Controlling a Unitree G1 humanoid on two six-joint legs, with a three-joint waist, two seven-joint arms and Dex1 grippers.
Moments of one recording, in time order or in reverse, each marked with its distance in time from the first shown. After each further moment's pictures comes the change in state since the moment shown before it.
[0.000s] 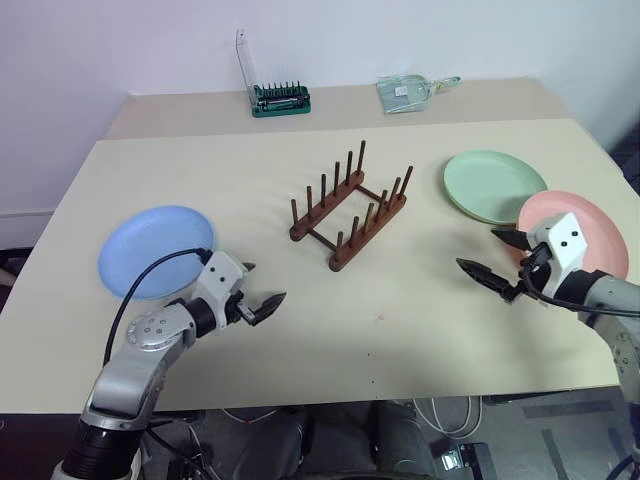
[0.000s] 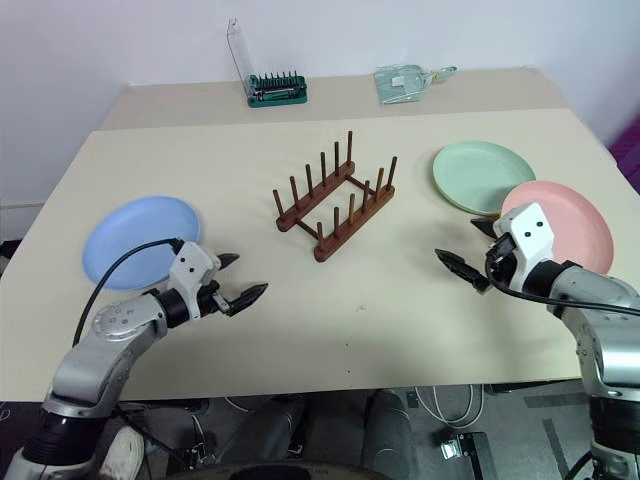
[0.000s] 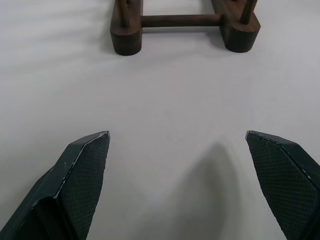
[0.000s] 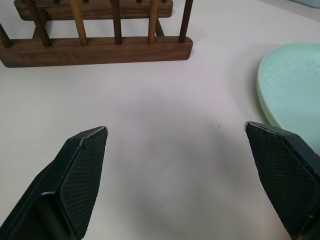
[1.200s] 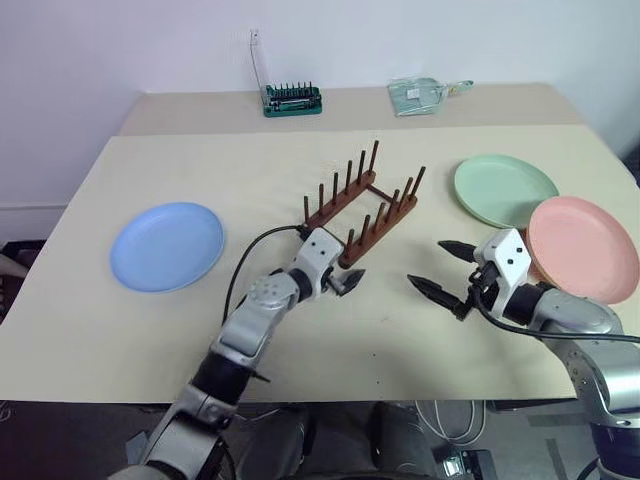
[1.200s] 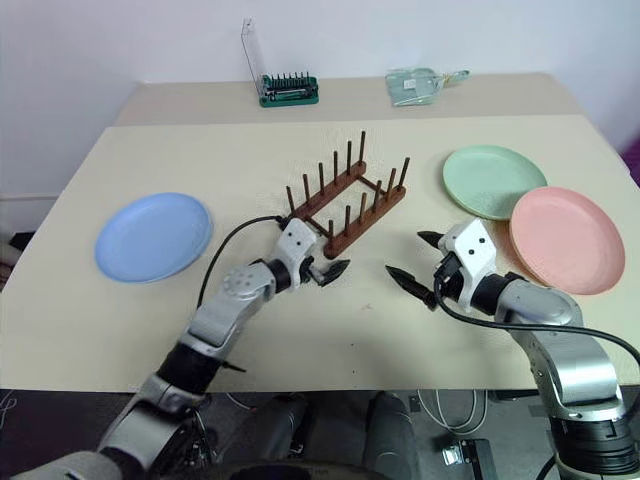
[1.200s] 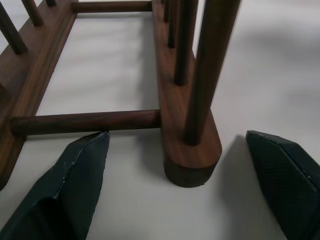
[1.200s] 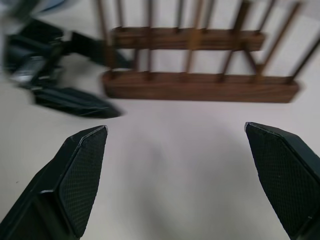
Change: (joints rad) left arm -0.433 -0.421 -0.300 0.566 0.202 -0.189 0.175; right arm 0.070 0.109 0.147 -0.250 0.015 0.081 -0.080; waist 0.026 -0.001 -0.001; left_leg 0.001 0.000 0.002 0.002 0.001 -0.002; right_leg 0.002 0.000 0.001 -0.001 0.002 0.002
